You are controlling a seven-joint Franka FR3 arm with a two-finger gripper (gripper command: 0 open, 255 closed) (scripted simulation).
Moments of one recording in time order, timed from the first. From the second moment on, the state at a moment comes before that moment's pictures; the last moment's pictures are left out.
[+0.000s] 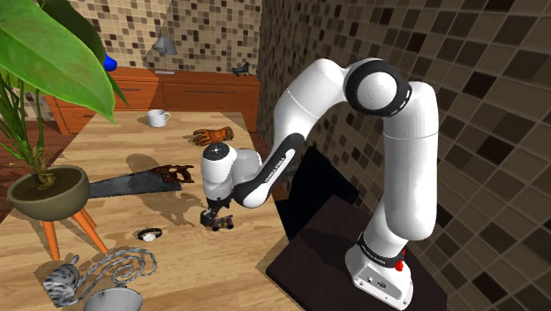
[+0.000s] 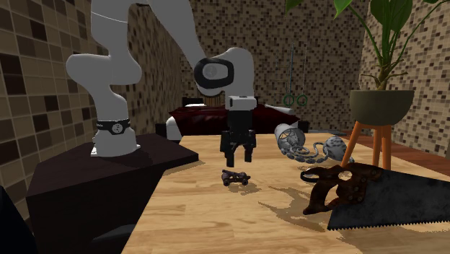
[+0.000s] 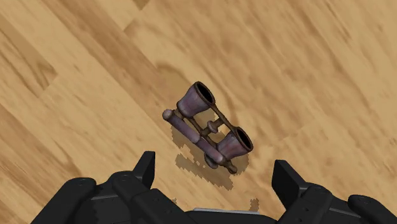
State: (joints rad) arm 0.17 0.42 0.29 -2.22 -0.60 2.63 0.78
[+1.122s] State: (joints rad) arm 0.22 0.54 0.23 -2.16 -0.69 2.69 0.86
